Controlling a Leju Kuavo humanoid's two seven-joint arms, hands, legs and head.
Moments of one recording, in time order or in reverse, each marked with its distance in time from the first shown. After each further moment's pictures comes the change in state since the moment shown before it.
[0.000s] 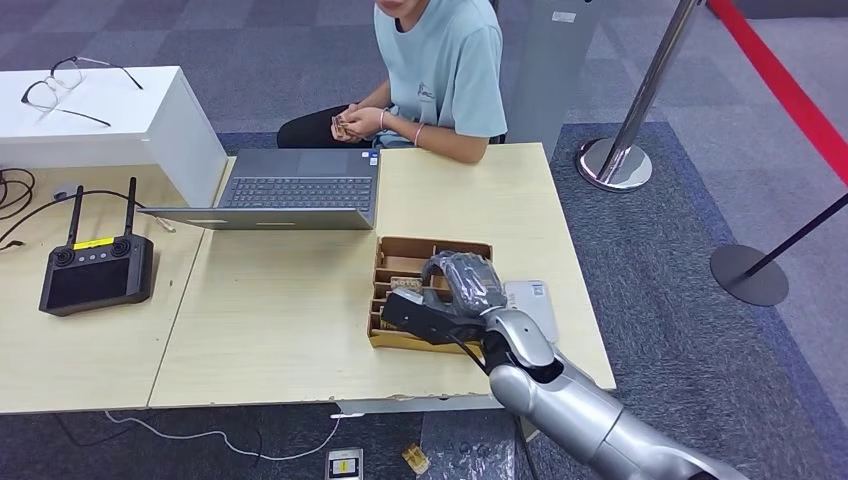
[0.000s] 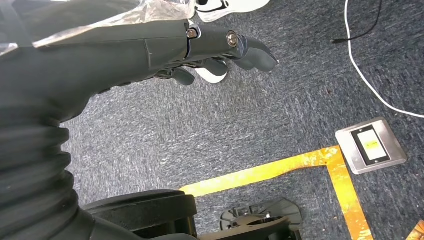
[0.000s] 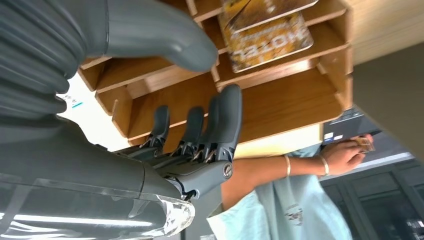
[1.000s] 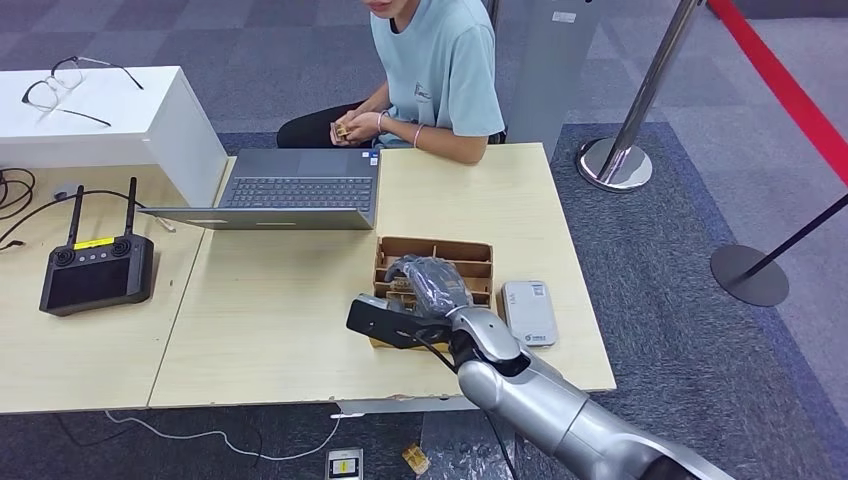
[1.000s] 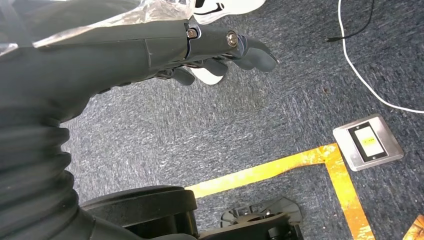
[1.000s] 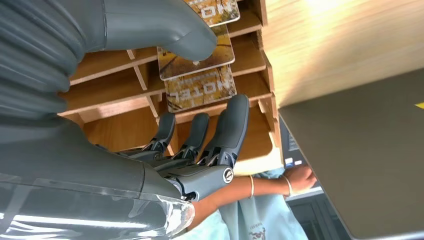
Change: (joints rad) left arm -0.001 -0.005 -0.014 0.000 -0.018 -0.006 0.006; right arm -0.059 0.111 0.052 0.138 -0.036 0.024 -0.052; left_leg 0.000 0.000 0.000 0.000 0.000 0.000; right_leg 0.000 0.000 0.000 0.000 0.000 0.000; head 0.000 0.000
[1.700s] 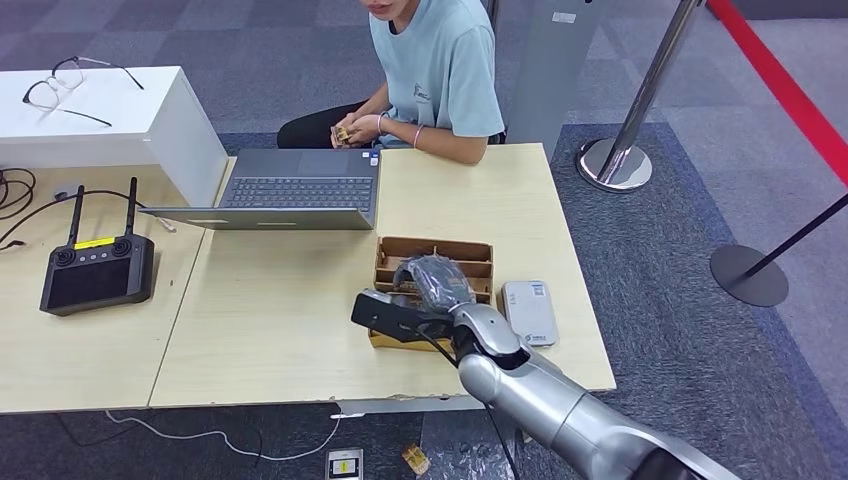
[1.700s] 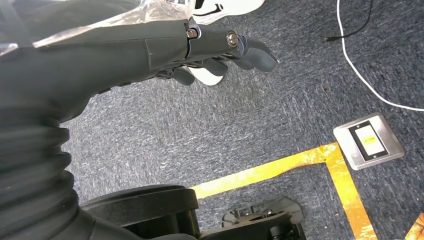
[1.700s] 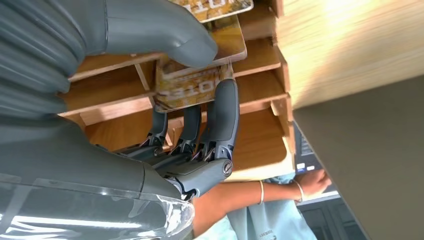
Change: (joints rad) left arm 0.000 0.000 -0.011 0.000 -0.002 0.000 0.005; right arm -0.024 0.013 0.001 0.072 -0.020 -0.012 -0.009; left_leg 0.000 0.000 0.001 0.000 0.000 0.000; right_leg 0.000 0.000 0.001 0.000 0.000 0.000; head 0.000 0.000
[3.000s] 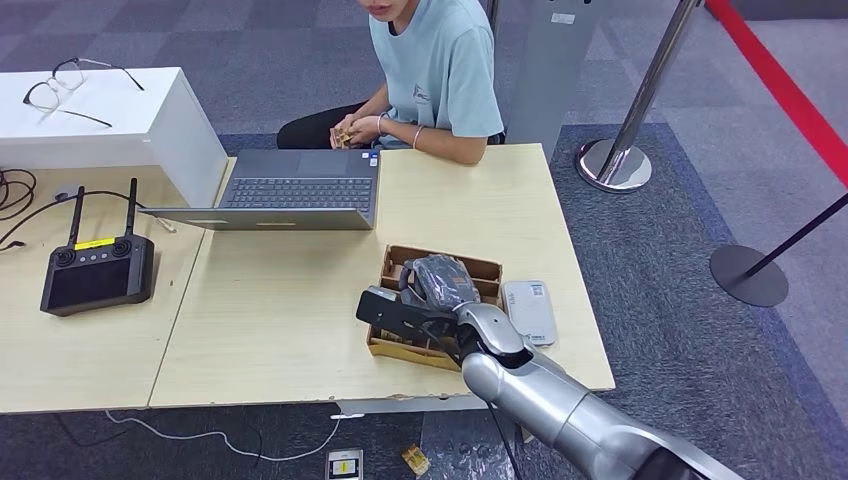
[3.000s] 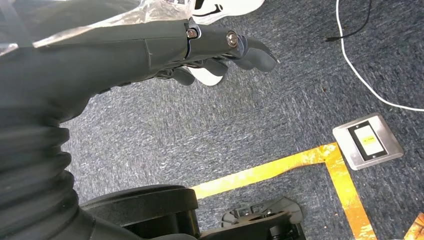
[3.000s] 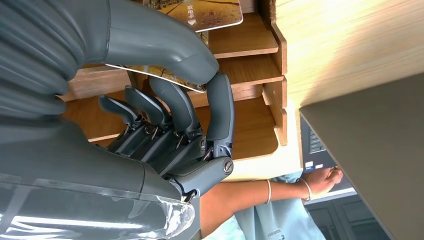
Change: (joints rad) left arm 0.000 0.000 -0.001 0.000 0.000 0.000 0.000; right arm 0.000 -0.011 -0.002 0.004 -0.016 -0.003 0.010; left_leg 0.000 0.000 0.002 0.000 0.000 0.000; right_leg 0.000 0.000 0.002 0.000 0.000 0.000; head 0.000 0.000
